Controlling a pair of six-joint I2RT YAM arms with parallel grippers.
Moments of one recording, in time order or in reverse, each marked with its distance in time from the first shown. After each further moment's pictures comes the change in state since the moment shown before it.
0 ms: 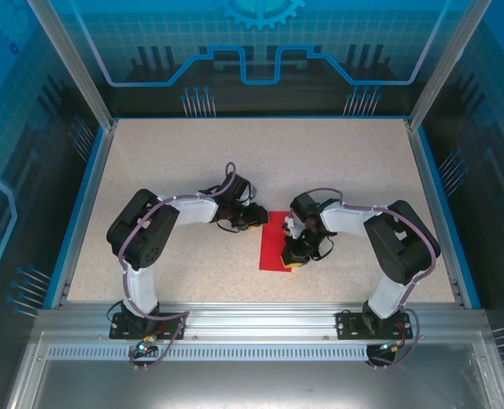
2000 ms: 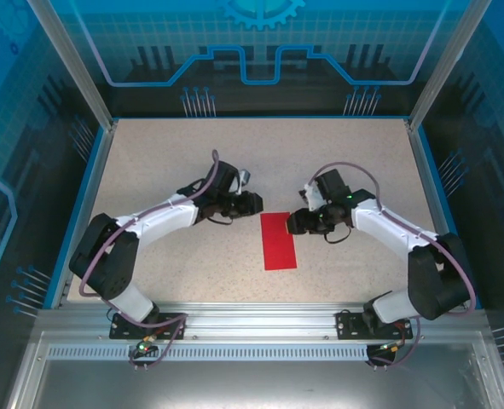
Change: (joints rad) left arm -0.044 -0.293 -0.042 -0.102 -0.053 0.046; right arm -0.162 -0.306 0.038 0.060 0.120 -0.049
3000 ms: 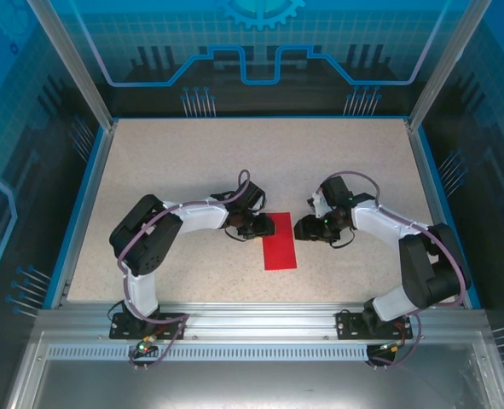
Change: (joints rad) left arm -0.089 0.280 0.083 -0.045 -0.038 -0.047; right arm -0.046 0.076 -0.073 -0.001 0.006 0.013
